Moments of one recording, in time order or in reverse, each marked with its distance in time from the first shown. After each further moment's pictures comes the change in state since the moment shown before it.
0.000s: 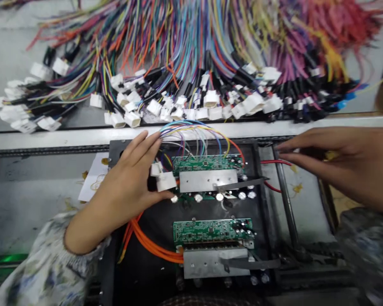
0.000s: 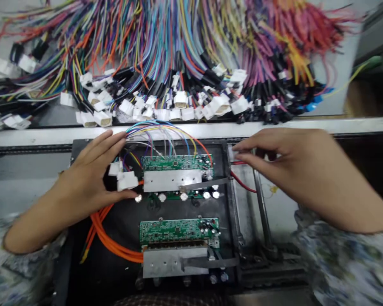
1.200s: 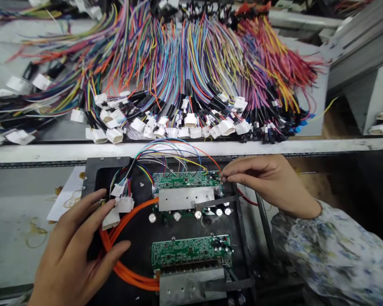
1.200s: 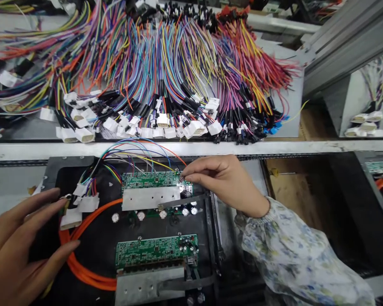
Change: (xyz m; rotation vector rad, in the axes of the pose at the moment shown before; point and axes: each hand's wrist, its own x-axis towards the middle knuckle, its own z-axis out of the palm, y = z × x) left_hand -0.062 0.035 0.000 -0.015 0.373 -0.133; right_hand 0.027 -0.020 0.033 0.763 -0.110 0.070
